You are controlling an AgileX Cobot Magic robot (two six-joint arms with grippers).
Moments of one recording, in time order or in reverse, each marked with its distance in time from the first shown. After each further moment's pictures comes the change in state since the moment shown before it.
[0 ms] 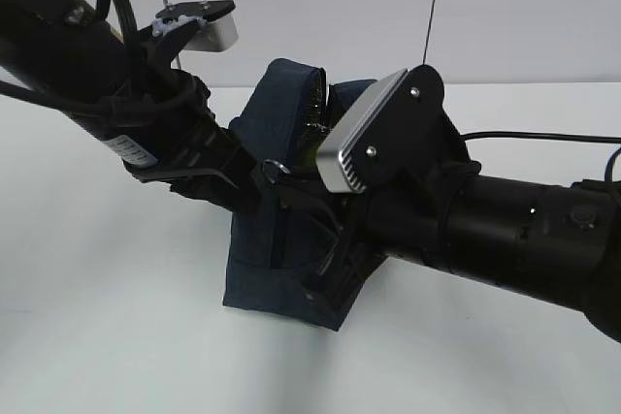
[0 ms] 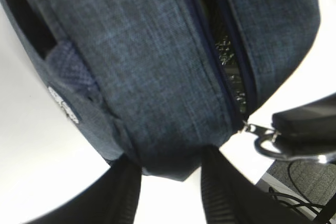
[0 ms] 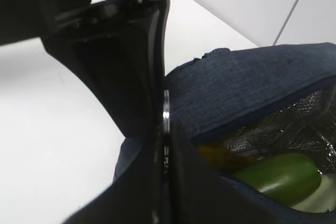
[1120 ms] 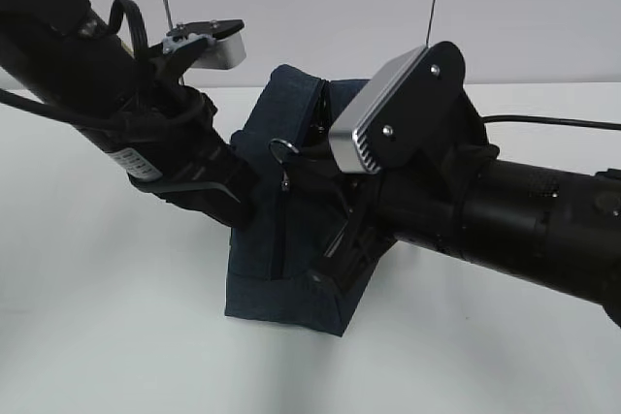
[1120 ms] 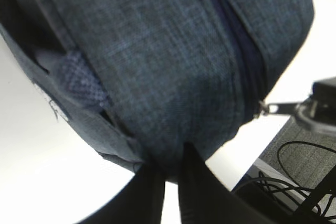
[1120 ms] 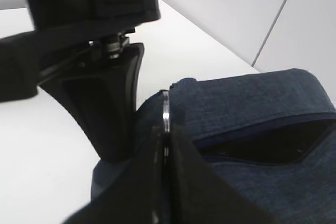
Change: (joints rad) left arm 0.000 0.028 0.000 -0.017 0.041 0.010; right arm 0.000 -0.049 0.000 0.054 0.010 -0.048
